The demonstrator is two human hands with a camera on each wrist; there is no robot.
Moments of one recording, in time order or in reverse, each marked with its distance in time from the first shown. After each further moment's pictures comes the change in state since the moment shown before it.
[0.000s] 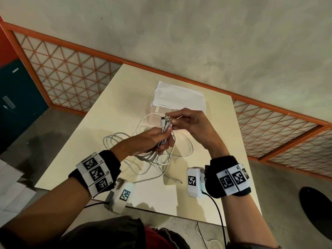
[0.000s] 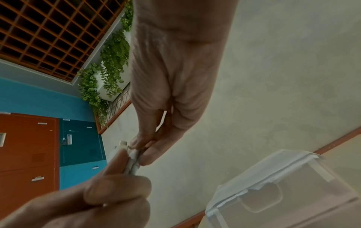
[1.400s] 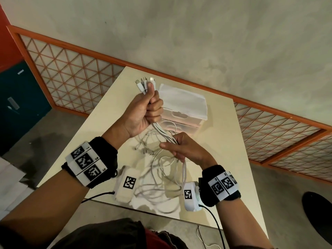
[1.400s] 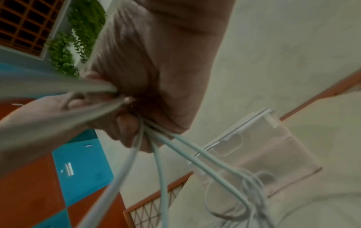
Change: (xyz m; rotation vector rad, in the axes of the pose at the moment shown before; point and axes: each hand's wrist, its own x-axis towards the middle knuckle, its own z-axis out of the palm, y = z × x) left_hand -0.001 0.055 -0.027 -0.626 0.159 0.368; right_hand -0.018 0.032 0.020 -0.102 -0.270 0.260
